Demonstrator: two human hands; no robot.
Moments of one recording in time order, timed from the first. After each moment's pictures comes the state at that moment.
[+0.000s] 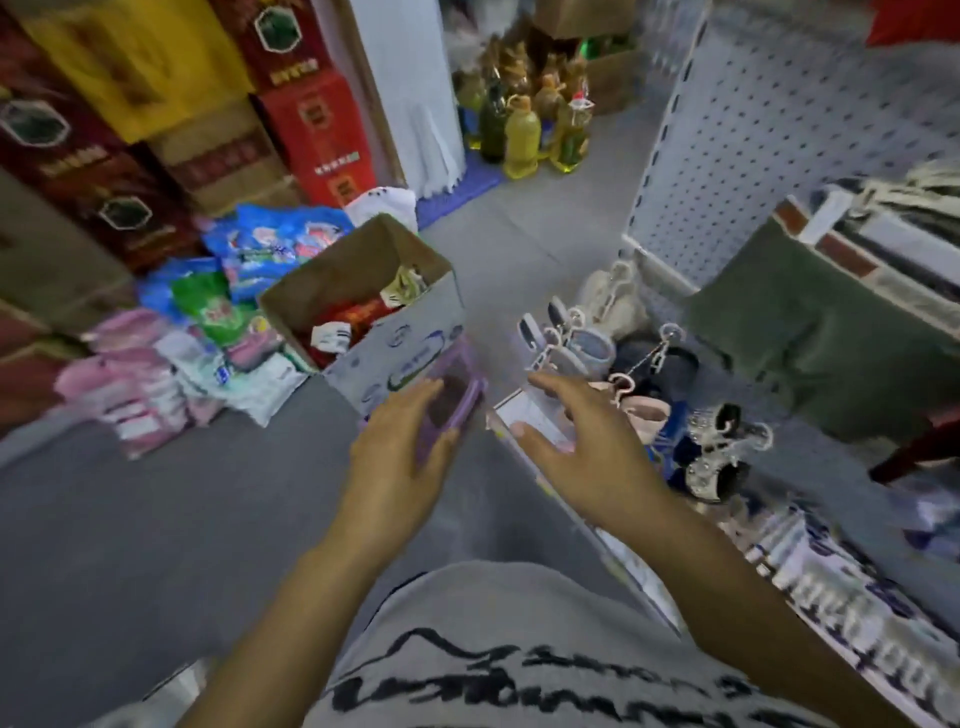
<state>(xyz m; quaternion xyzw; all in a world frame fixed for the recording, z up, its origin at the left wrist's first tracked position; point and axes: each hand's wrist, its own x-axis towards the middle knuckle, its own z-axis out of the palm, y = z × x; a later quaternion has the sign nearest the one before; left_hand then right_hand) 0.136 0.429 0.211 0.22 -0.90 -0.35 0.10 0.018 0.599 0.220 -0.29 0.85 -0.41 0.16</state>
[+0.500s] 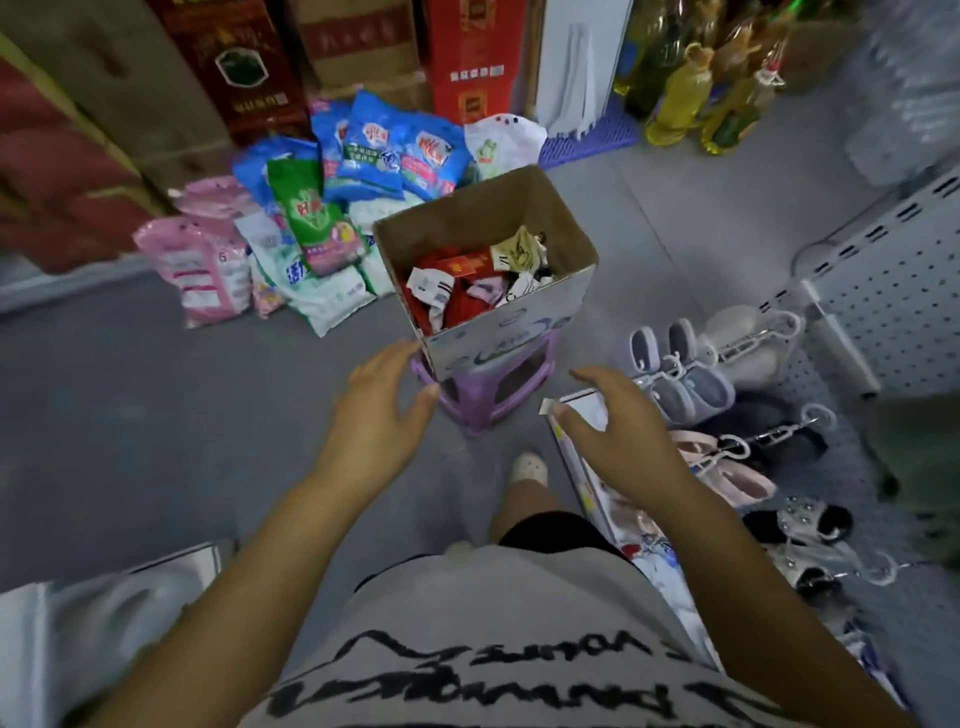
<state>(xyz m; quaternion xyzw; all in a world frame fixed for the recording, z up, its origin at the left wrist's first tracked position) 0.165 0.245 0.162 0.40 -0.85 -0.35 0.06 -0.023 0.420 0.160 -0.36 0.85 -0.28 0.26</state>
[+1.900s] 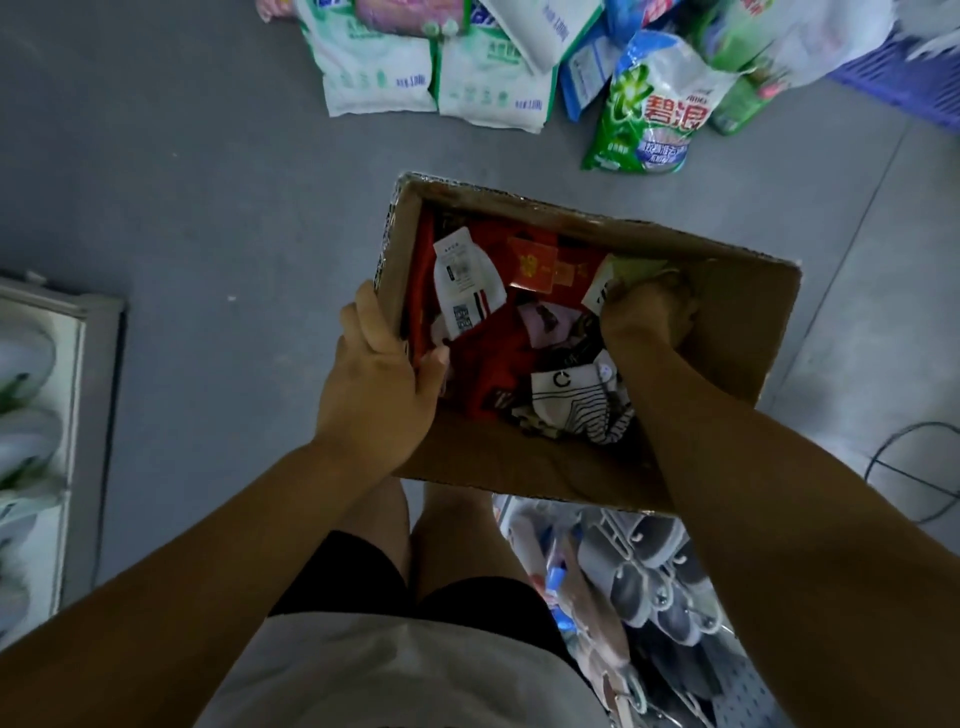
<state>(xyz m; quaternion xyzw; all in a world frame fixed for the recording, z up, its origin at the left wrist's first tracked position) -0.030 0.042 -0.064 0.70 -0.60 -0.39 0.02 -0.305 0.002 -0.181 -0.31 0.91 0.12 0.25</state>
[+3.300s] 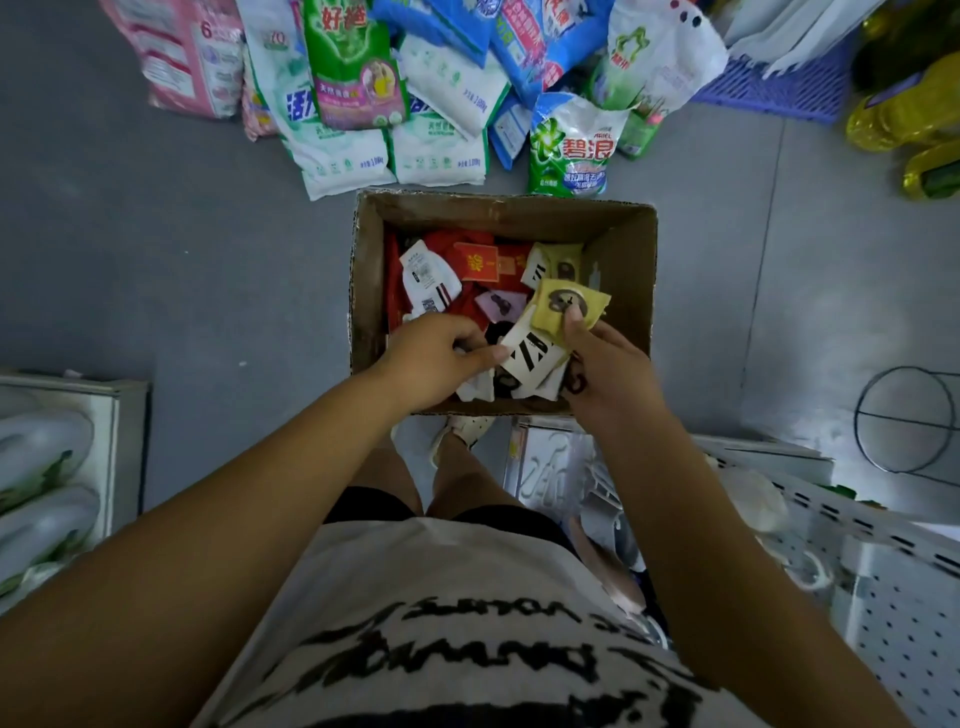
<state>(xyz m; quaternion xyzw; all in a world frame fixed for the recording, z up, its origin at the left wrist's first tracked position) -0.074 0.050 0.013 0.50 -0.64 -0.59 -0.02 -0.257 0.122 0.026 0.11 0.68 -0.44 0.57</state>
